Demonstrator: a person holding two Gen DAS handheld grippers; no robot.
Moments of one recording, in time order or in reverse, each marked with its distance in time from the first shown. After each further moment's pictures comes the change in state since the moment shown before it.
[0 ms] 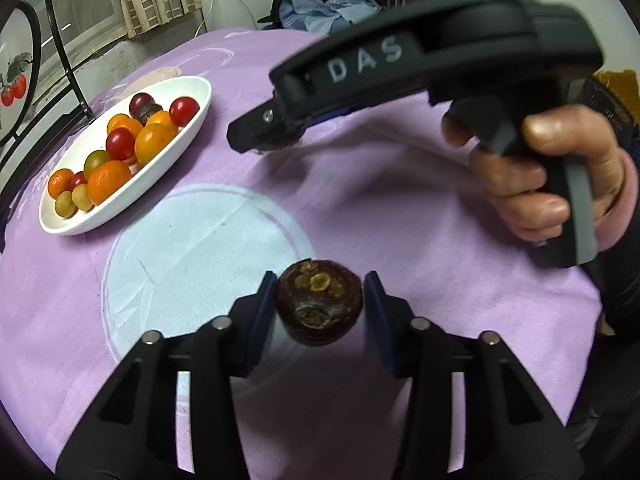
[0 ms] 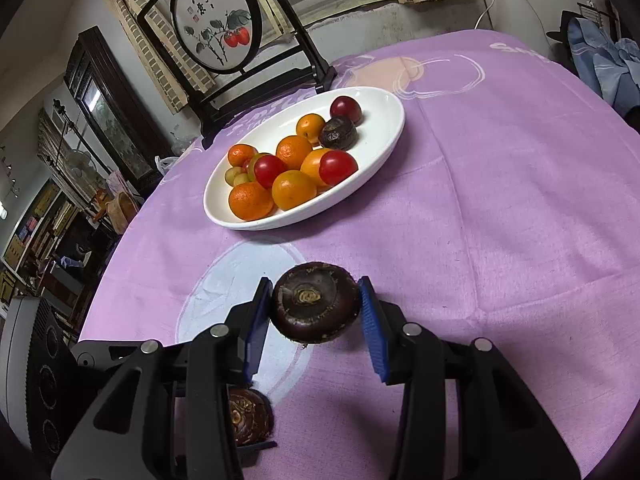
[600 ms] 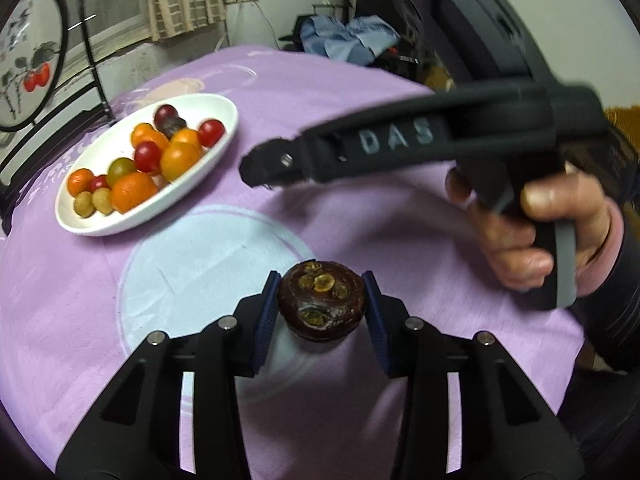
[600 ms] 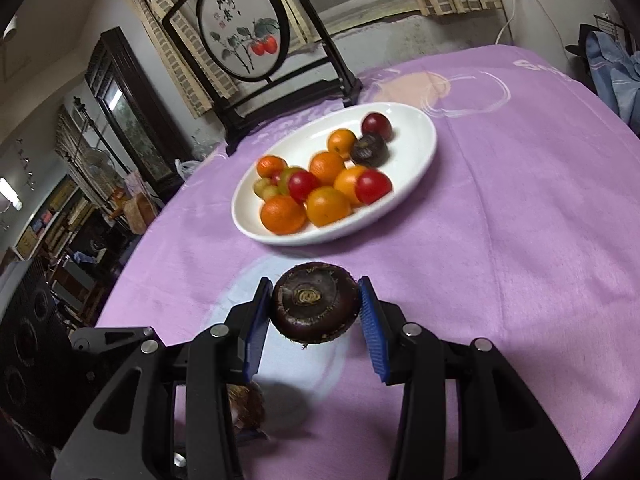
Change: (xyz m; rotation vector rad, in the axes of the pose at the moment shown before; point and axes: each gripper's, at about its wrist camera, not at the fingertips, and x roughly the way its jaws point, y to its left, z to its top) left arm -0.025 0.015 0.010 -0.110 -0.098 0.010; right arm -0.003 0.015 0.012 -0.045 -0.042 0.071
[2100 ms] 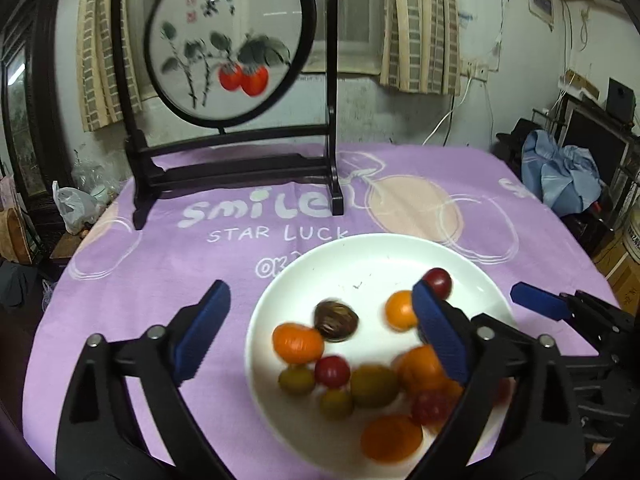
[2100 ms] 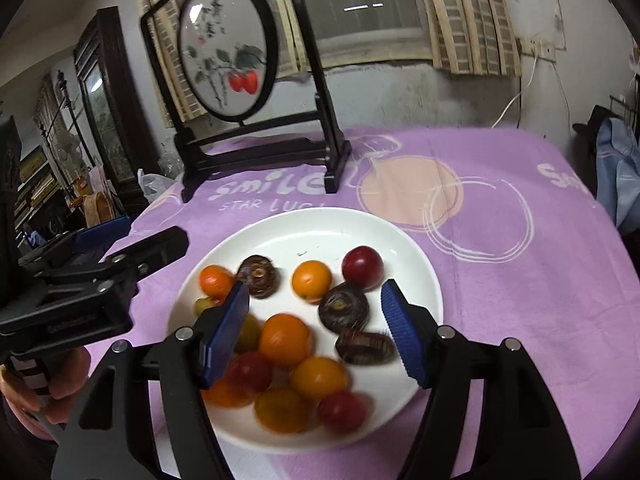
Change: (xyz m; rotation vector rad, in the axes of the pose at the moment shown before) left arm 0.006 0.189 0.126 -0.476 -0.187 0.546; right arm 0.065 0.008 0.118 -0.159 -0.078 -0.161
